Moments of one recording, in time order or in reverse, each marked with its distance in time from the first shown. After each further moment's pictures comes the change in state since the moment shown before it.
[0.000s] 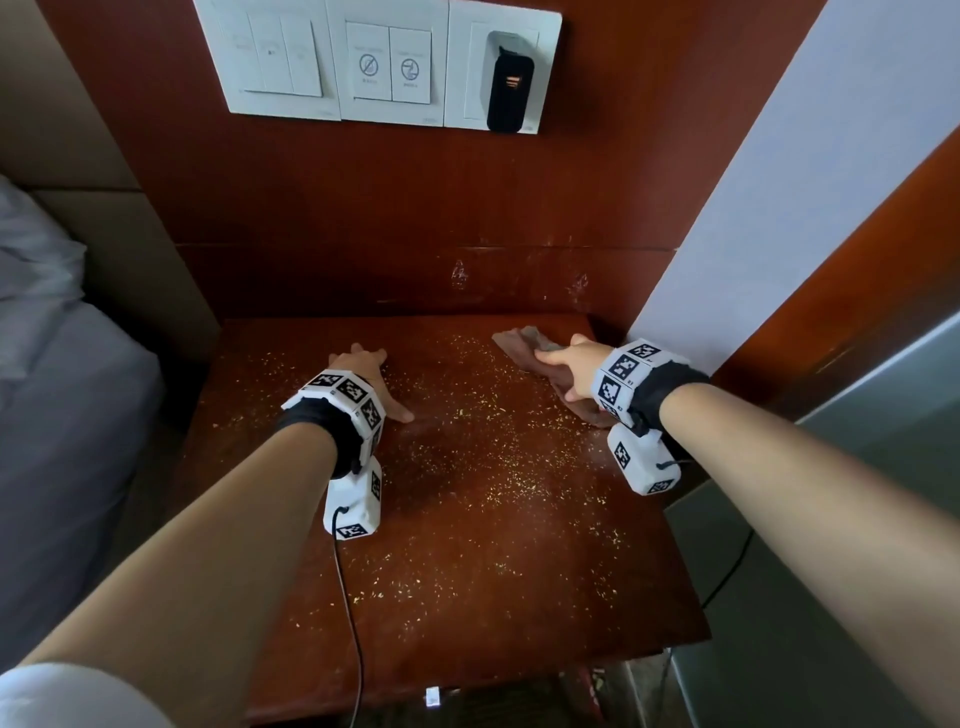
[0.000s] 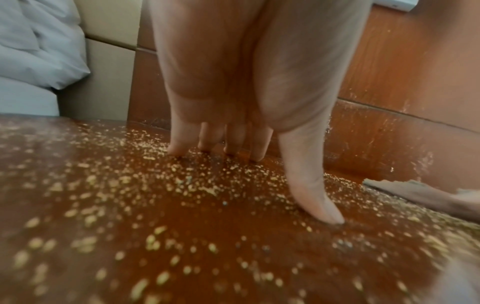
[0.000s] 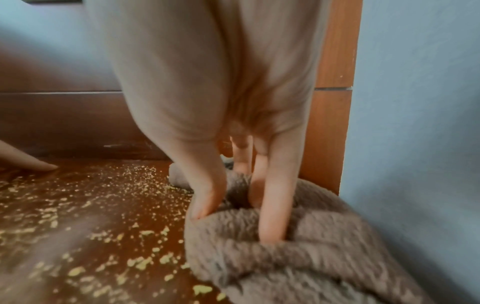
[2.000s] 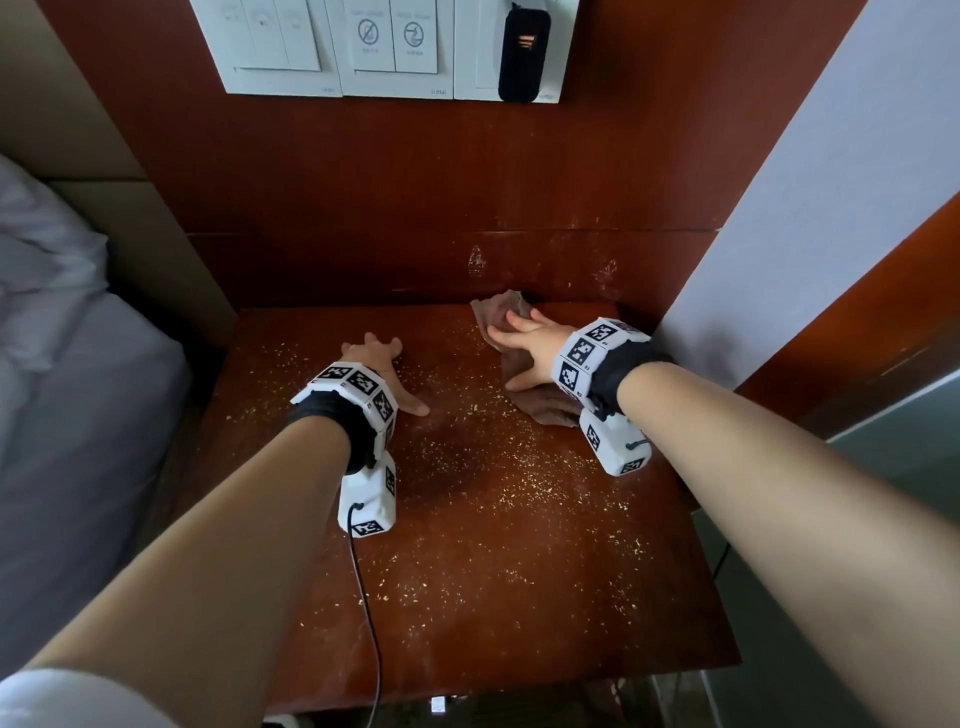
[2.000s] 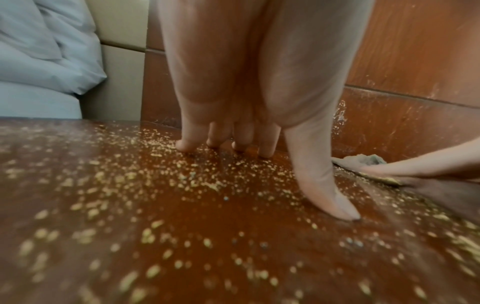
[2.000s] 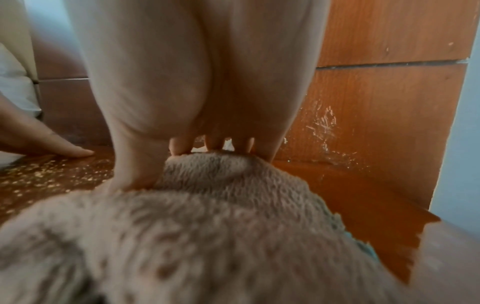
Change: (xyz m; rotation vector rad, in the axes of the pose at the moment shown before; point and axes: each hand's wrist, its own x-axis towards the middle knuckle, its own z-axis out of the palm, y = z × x) left_hand 0.003 0.004 0.001 0.073 0.018 -0.019; right_hand 0.040 -0.043 -0.002 -0.100 0.000 -0.258
